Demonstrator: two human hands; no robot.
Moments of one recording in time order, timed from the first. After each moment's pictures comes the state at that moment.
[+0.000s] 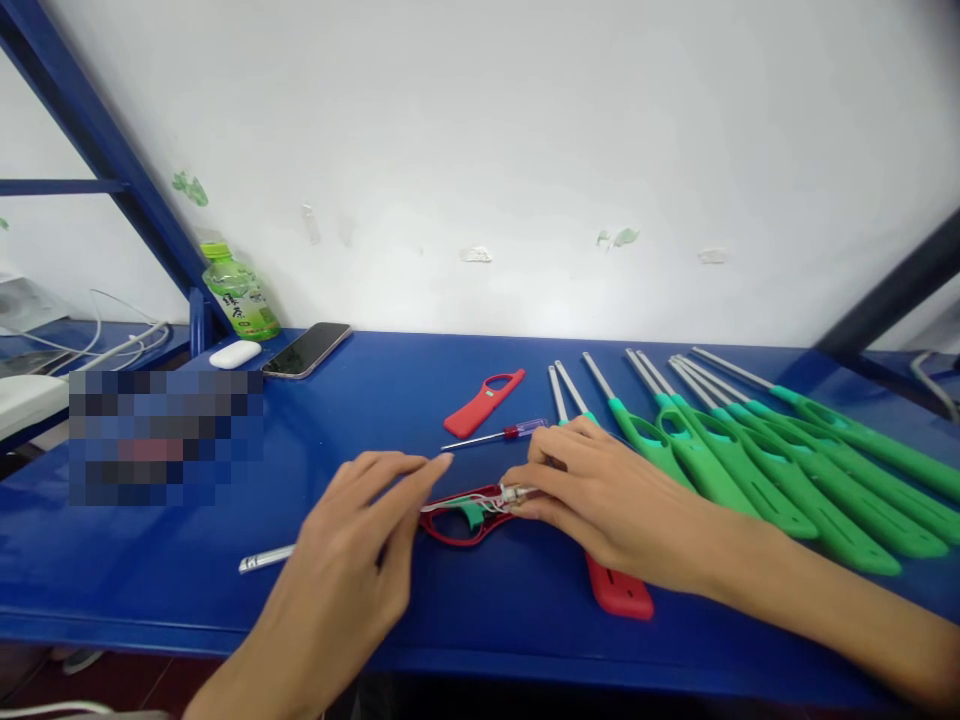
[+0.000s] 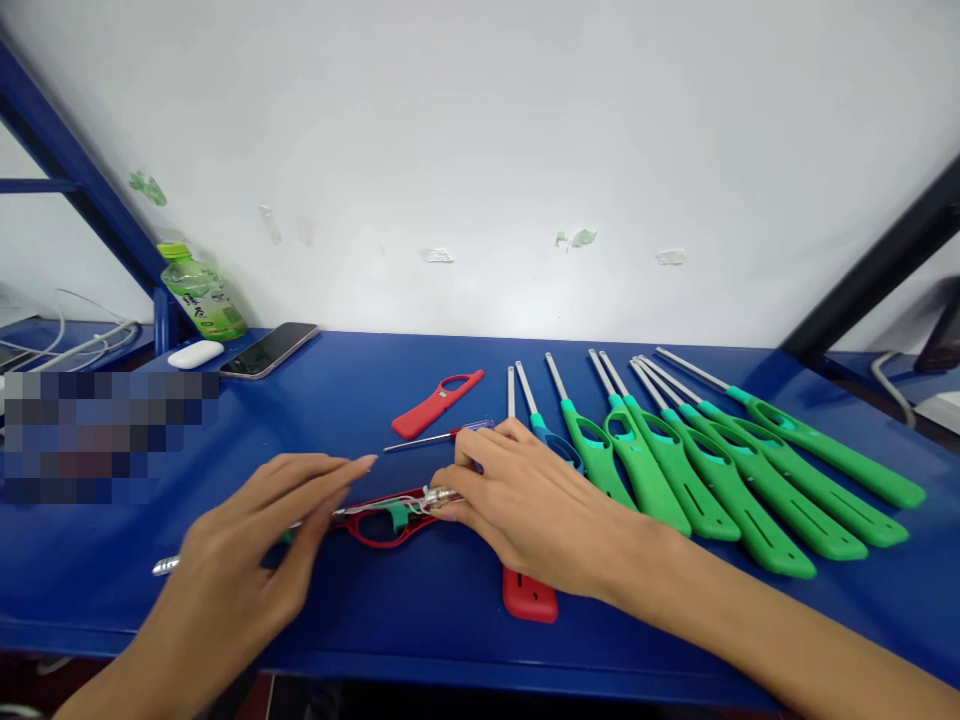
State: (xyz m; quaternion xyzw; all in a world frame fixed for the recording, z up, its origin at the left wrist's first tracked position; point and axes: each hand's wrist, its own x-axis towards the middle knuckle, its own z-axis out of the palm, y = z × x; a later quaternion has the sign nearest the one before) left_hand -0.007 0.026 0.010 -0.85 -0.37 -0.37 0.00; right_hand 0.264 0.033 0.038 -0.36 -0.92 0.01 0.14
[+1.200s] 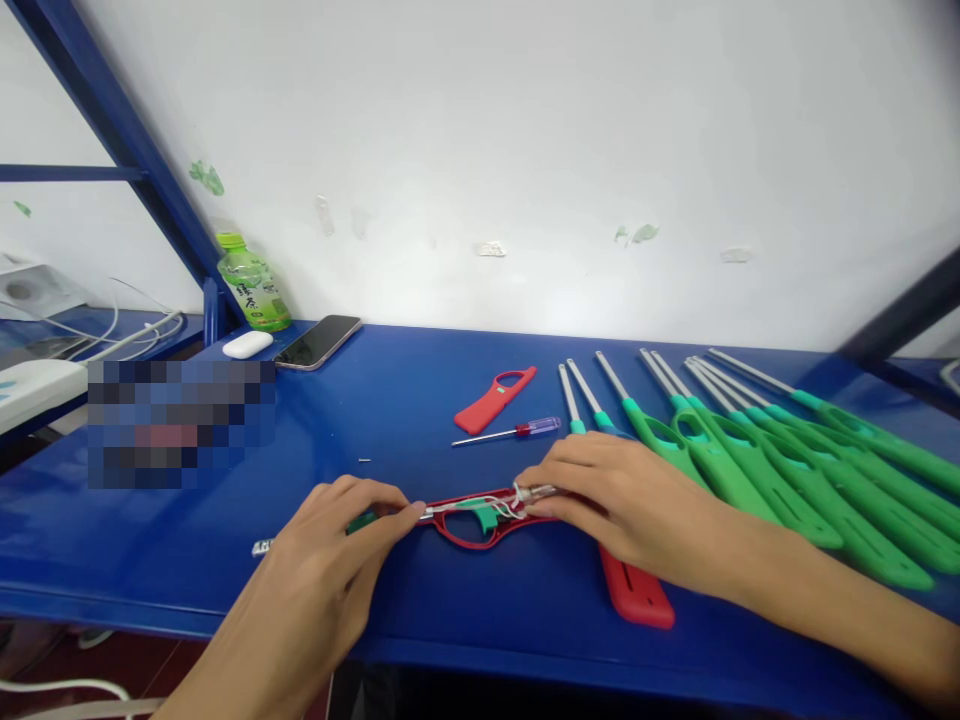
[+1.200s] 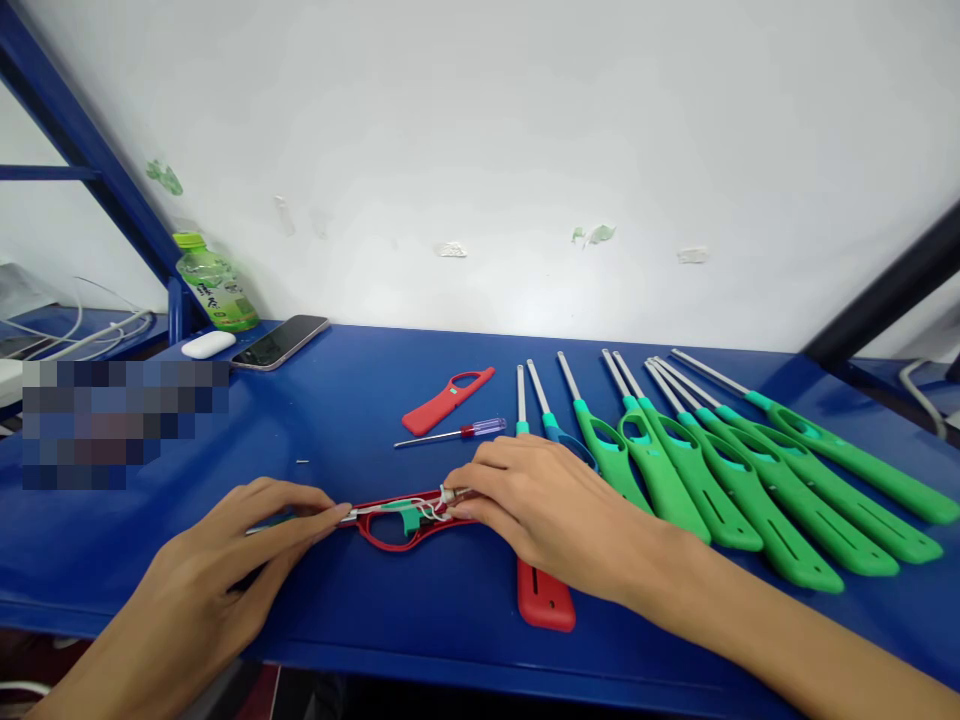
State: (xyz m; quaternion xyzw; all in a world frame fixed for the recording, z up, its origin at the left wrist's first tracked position) left_hand -0.044 0.019 0.003 -0.88 -0.37 -0.30 0.05; right_hand 0.269 0.035 0.027 -0.36 -0.91 0.07 0.18
